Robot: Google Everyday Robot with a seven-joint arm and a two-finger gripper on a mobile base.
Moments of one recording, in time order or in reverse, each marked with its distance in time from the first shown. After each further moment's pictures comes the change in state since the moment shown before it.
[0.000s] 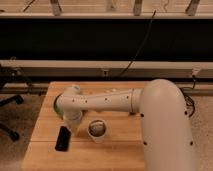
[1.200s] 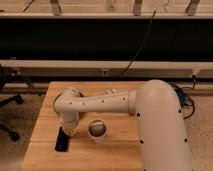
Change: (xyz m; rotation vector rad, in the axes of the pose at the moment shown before) arm -0.012 -0.025 0.016 0.039 -0.021 -0.072
